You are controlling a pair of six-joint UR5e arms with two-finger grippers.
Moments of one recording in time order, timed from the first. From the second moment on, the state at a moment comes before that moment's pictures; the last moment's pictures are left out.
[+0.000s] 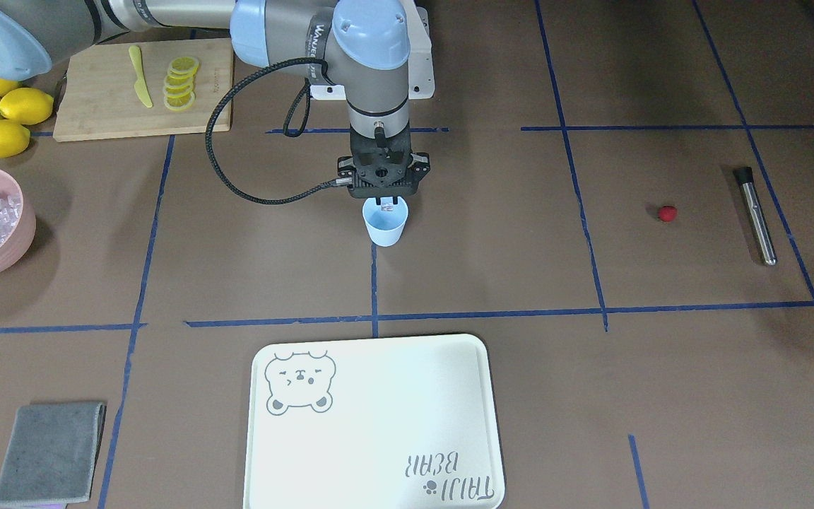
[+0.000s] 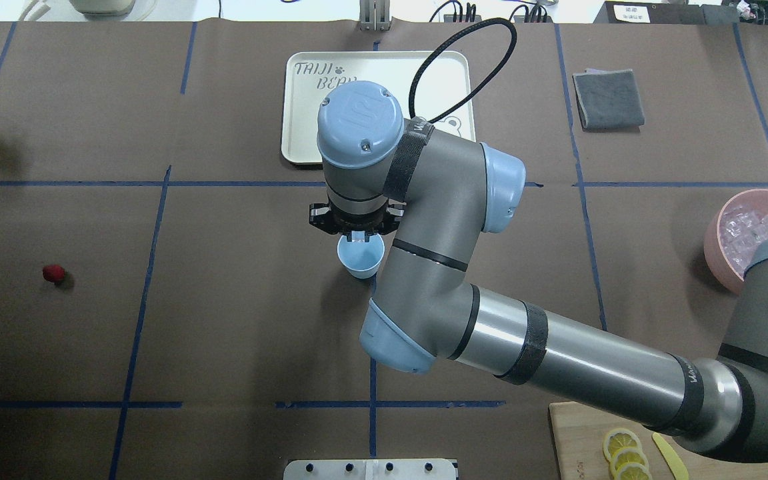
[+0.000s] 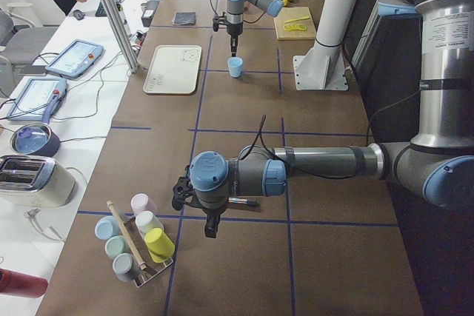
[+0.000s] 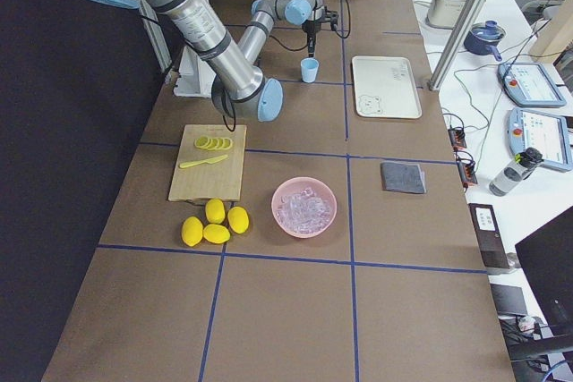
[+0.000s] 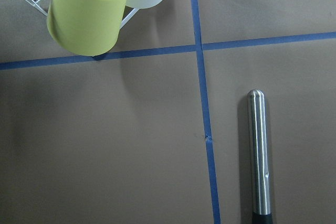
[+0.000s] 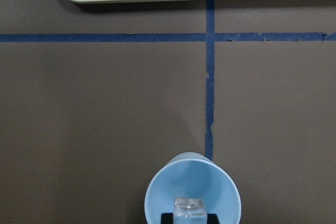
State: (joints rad) left arm -1.63 -1.48 -1.63 -1.58 -2.41 0.16; right arm 0.51 -0.64 1.55 -1.70 1.89 1.21
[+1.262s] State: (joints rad) left arm -1.63 -1.49 -1.64 -1.58 -2.41 0.16; right arm 0.58 -0.72 1.64 -1.71 1.91 1.19
